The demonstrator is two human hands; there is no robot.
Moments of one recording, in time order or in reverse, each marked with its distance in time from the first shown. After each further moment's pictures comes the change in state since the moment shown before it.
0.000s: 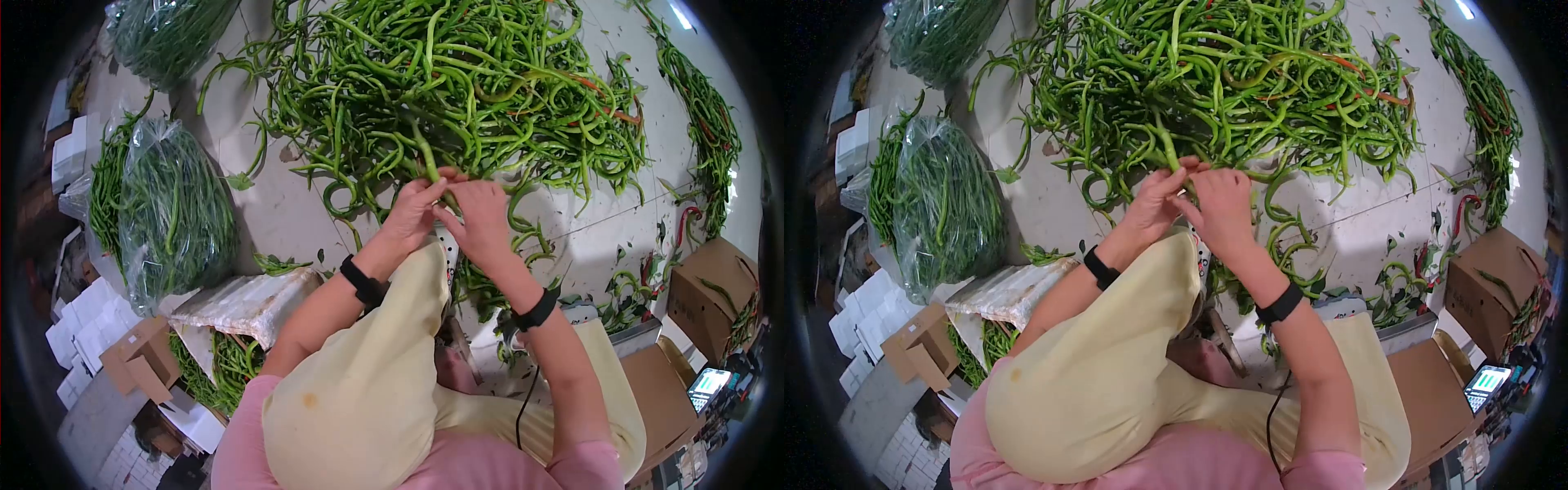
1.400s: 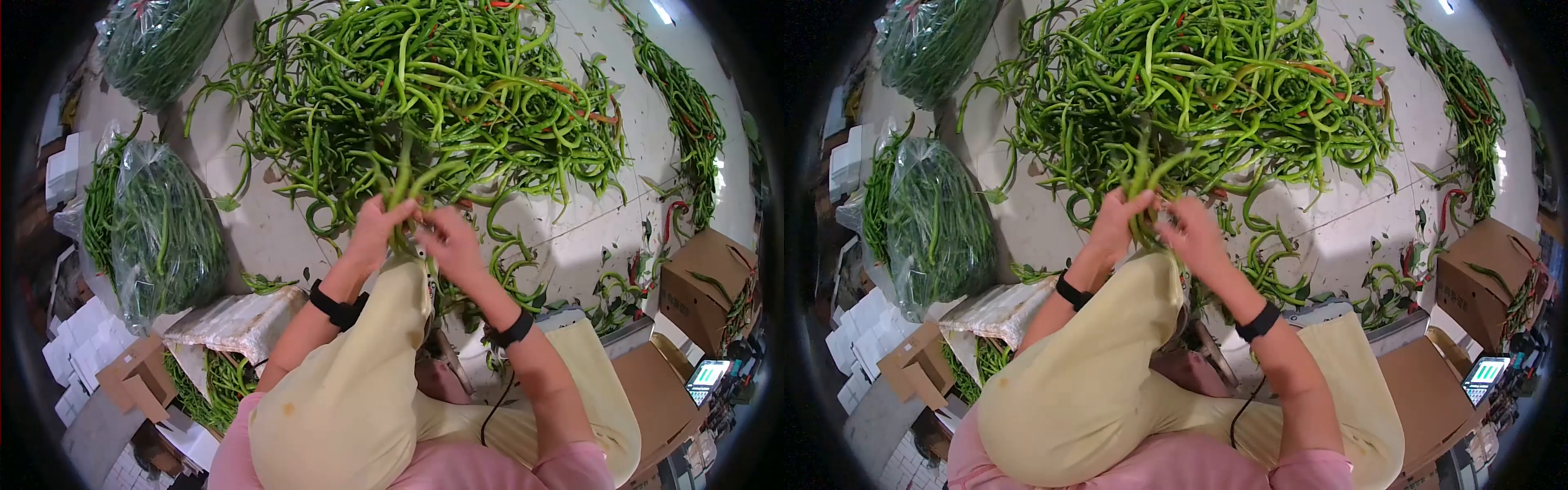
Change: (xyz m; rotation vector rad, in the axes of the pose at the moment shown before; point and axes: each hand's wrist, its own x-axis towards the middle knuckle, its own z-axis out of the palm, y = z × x) left_hand -0.019 0.020 0.004 0.415 0.027 0.064; right_hand -0.035 0.007 0.015 0.505 -0.022 0.225
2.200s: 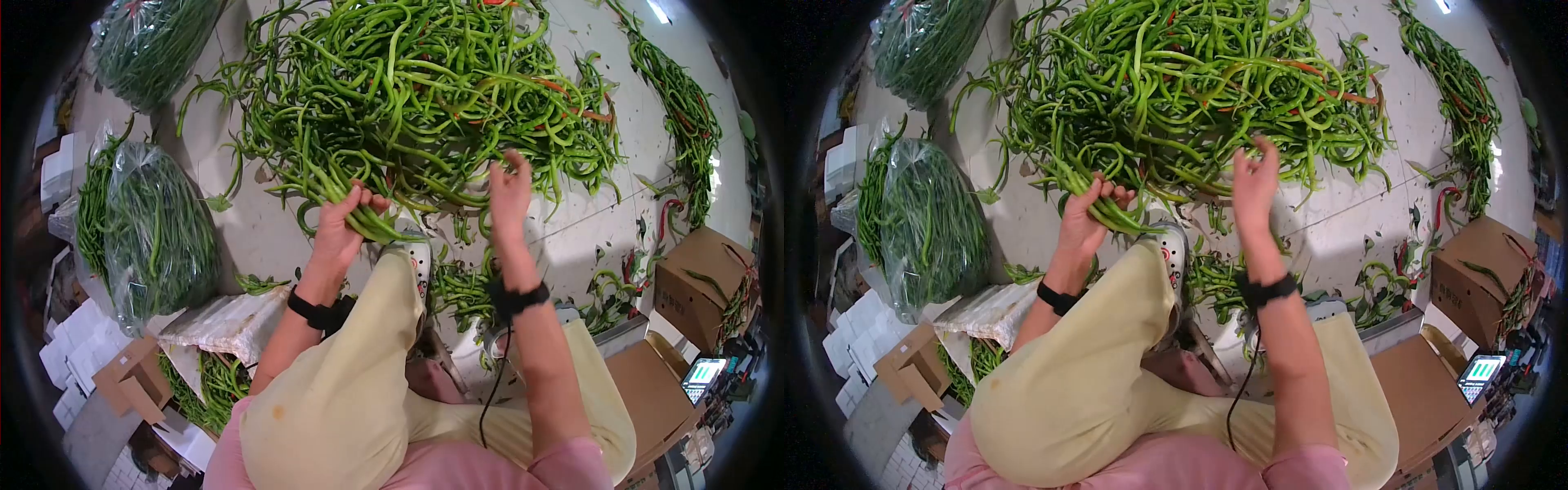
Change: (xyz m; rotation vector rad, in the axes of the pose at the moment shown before) left_hand -0.001 0.003 -0.025 -0.448 0.040 0.149; right_hand 0.062 0.032 -0.061 0.177 0.456 0.279
